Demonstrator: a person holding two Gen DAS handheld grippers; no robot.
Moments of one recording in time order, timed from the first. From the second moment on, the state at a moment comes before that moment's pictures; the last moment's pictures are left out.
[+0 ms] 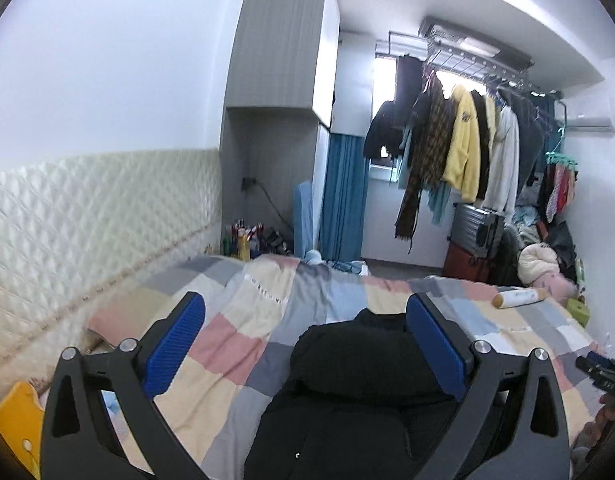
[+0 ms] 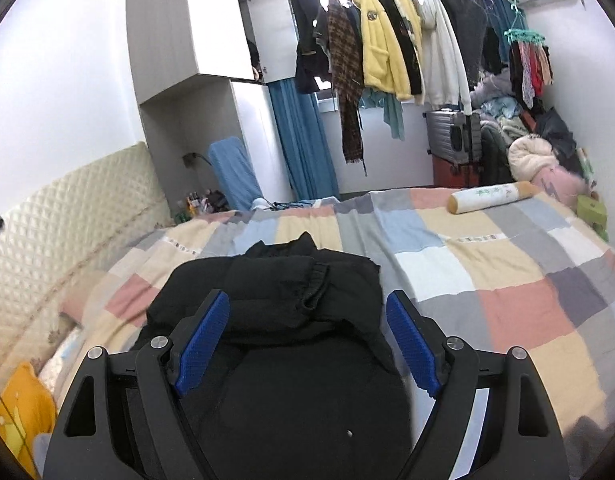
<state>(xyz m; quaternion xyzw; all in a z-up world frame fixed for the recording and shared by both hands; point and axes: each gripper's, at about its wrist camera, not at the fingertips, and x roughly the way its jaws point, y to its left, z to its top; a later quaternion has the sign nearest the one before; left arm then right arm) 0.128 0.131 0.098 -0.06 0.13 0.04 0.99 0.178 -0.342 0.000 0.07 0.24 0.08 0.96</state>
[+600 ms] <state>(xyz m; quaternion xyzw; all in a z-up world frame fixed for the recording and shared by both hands) 0.133 0.204 -0.063 -0.15 0.42 -0.08 0.89 0.133 -0.382 -0.071 0.10 0.43 0.17 0.88</state>
